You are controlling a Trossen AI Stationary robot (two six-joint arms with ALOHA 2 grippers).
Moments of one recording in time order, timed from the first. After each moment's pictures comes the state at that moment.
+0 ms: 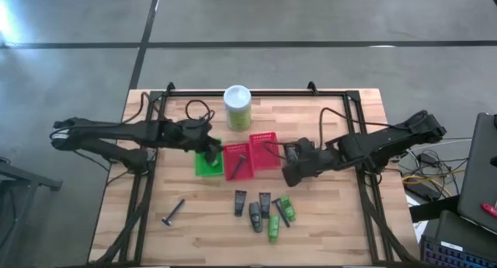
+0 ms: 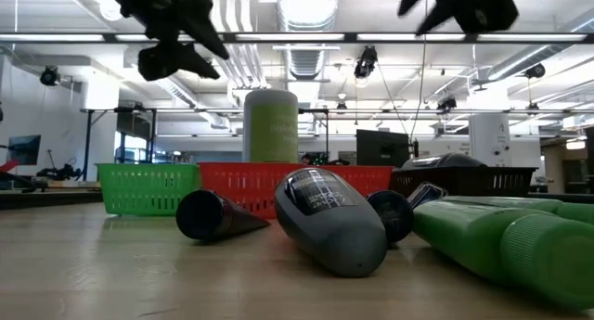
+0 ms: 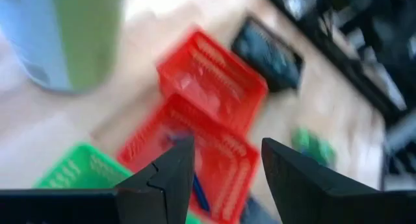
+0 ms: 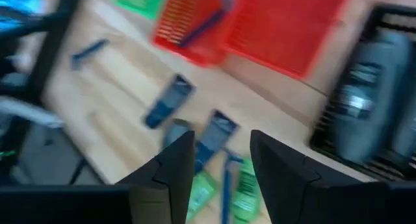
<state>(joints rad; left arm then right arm) 0.03 1.06 0.86 -0.44 -0.12 -0.71 0.29 1.36 1.23 -0.83 0.22 1.31</state>
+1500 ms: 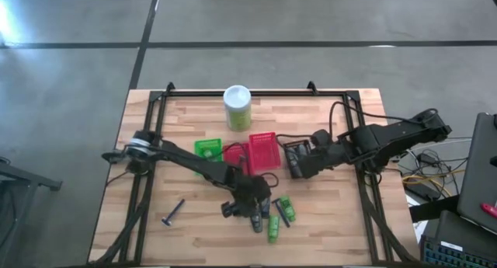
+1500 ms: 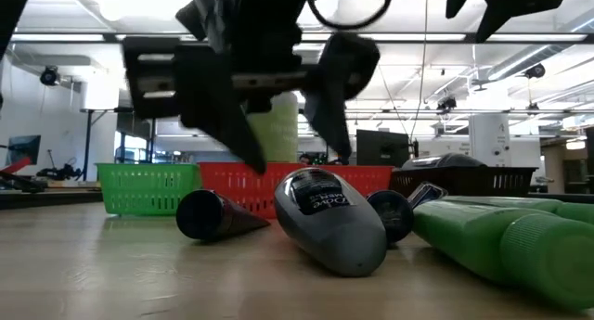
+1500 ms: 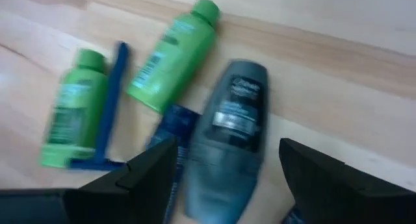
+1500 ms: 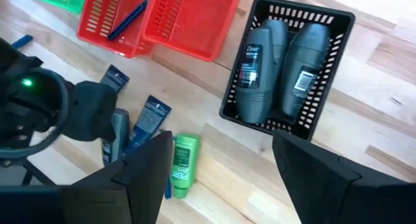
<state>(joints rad) -0.24 1.95 1.34 -0.32 0.37 0.84 0.29 1.29 1.32 -1.21 0.23 1.39</state>
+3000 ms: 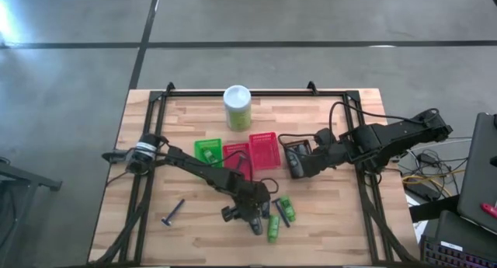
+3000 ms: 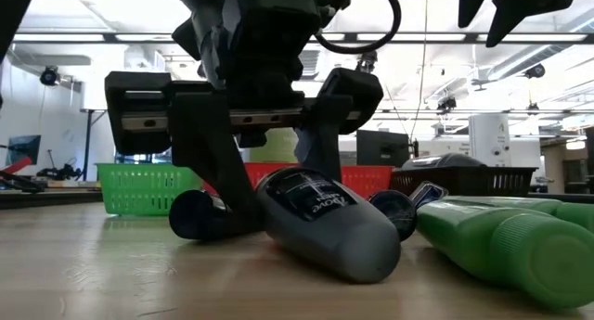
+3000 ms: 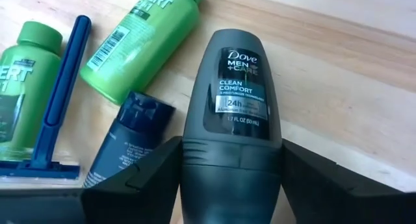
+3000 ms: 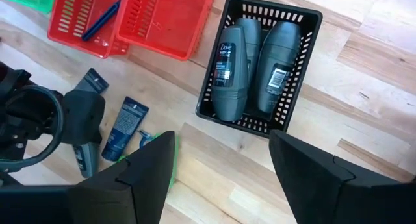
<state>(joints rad) -0.27 2.02 1.33 -0.27 0.35 0.79 0.29 1.28 1.31 -1.28 0.25 1.41</state>
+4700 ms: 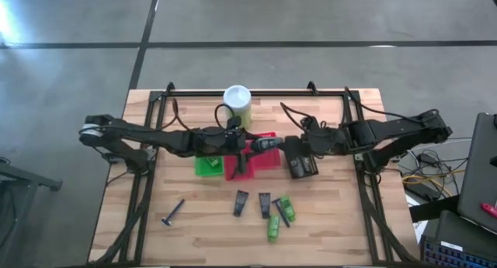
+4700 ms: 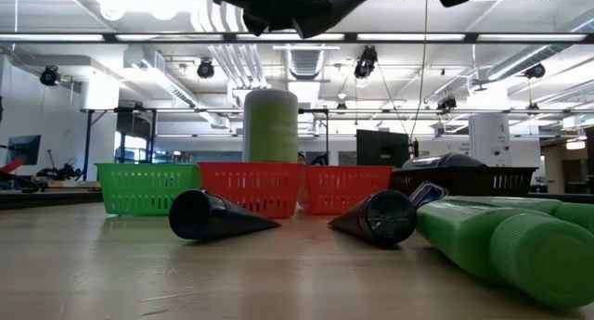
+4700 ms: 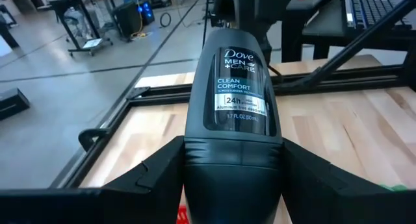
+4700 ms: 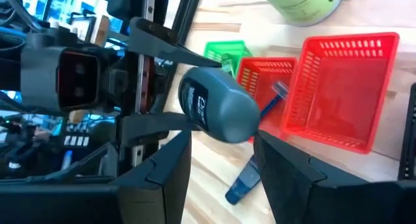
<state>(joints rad) -0.06 1.44 1.03 0.19 -0.24 0.11 0.21 1.28 1.30 -0.68 0.38 1.39</state>
